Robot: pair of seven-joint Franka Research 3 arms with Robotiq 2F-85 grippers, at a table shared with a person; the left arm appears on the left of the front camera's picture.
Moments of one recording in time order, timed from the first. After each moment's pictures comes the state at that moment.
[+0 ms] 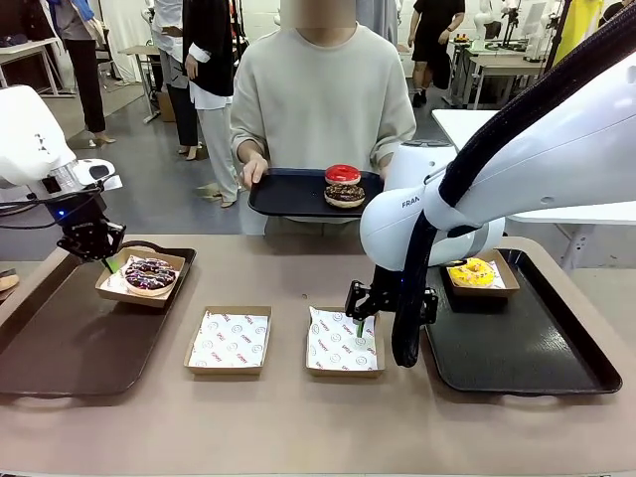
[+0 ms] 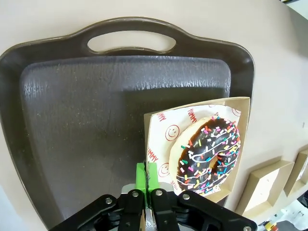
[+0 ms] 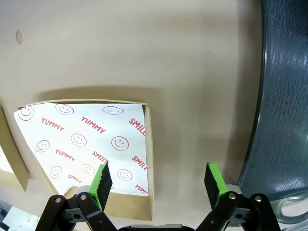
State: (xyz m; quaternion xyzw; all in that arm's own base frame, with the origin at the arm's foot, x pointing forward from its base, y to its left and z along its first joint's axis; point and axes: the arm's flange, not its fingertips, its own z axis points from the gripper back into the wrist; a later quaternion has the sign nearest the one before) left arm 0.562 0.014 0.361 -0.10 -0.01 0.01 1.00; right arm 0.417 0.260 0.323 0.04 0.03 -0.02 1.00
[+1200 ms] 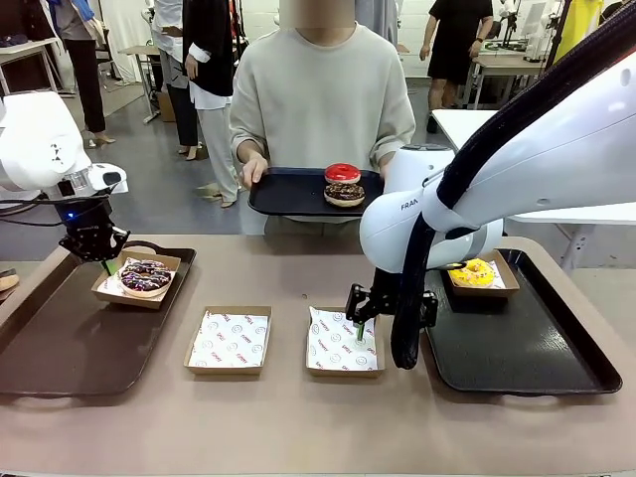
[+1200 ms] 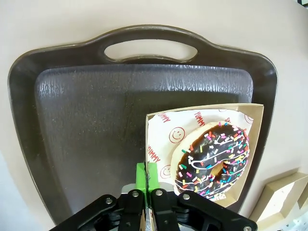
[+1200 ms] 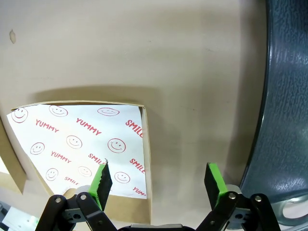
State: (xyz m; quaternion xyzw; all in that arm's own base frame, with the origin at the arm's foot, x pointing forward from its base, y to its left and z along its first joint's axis) left arm 0.571 0.005 0.354 -0.04 -0.01 0.02 1.00; right arm 0.418 0.259 0.315 0.04 0.04 -0.02 1.00
